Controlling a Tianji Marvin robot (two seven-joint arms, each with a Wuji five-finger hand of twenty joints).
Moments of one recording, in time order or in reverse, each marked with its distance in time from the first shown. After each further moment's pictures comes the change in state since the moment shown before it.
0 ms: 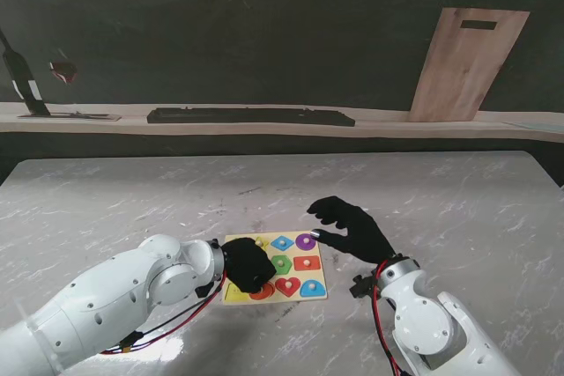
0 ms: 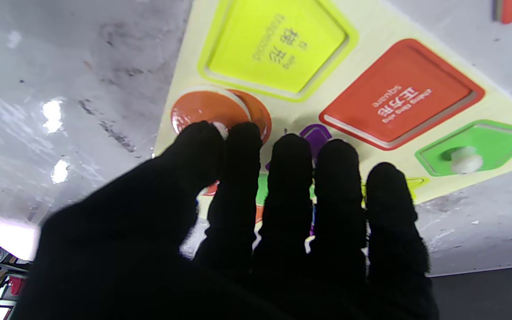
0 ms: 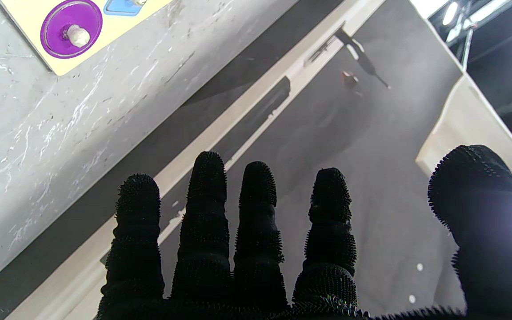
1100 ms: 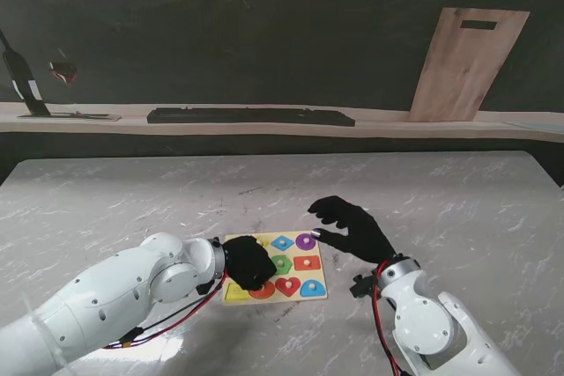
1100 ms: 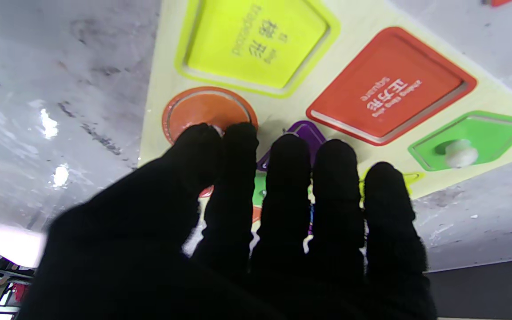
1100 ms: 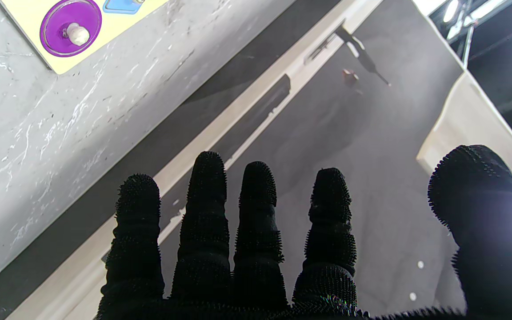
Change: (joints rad) left arm -0.033 -0.007 0.038 0.036 0.008 -0.009 0.035; right arm -0.001 -0.001 0.002 0.000 0.004 0.001 -0.002; left_hand 0.027 0.036 -0.056 0.005 -0.002 -0.018 0.000 0.000 0.000 0.000 0.024 -0.021 0.000 0.000 0.000 0.000 0.004 0.000 0.000 0.000; right_hand 0.000 0.000 0.000 0.000 0.000 0.000 0.000 0.000 0.000 0.000 0.000 0.000 0.000 0.000 0.000 0.000 0.000 0.000 0.000 0.000
